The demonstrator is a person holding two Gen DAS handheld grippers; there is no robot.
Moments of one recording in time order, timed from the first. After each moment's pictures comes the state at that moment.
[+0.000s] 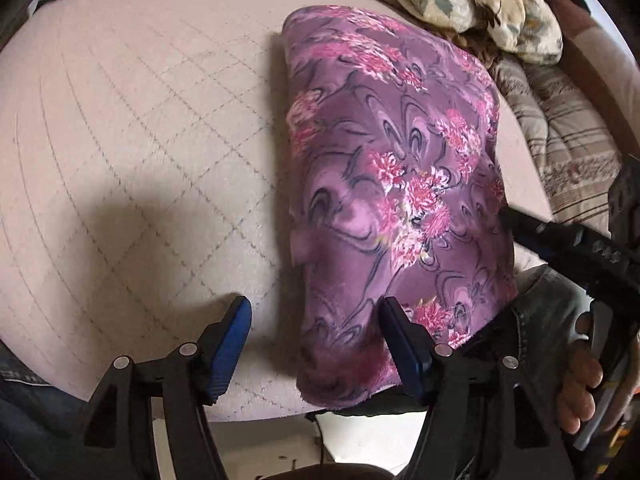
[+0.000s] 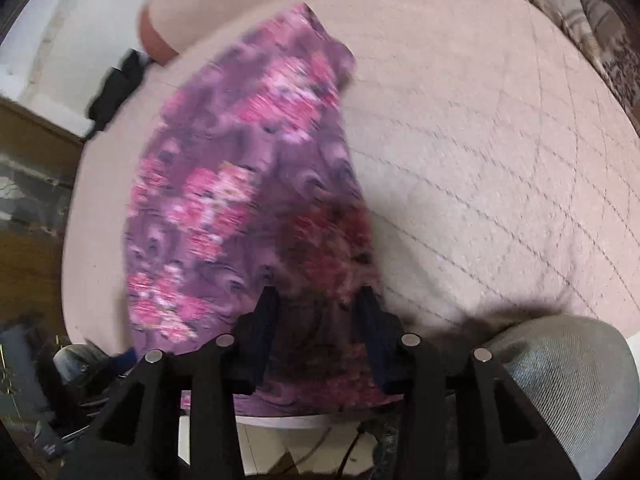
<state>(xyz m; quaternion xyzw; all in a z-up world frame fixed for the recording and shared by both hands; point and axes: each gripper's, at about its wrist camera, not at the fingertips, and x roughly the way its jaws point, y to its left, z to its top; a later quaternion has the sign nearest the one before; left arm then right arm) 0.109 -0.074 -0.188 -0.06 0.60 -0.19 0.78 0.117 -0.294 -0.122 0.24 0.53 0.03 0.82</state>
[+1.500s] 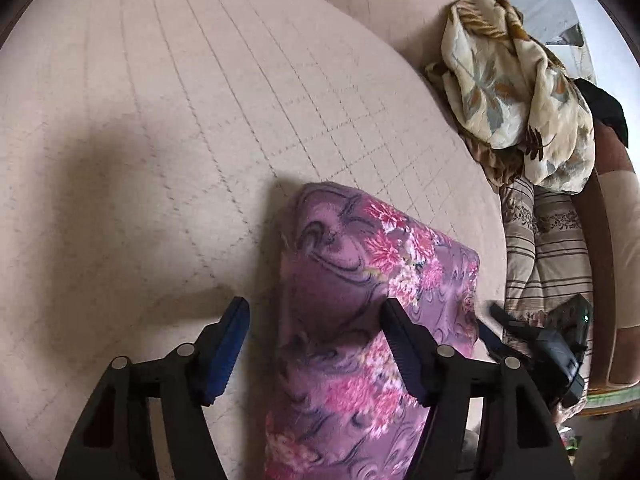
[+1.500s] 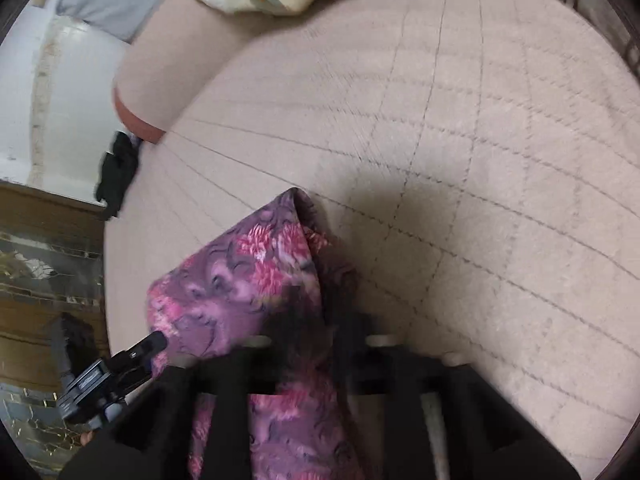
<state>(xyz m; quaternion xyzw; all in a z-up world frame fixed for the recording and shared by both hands) 0.290 -0.086 -0.183 -0.21 0.60 -0.17 0.75 0.249 -0.379 -0.145 0.36 0.52 0.04 0.77</state>
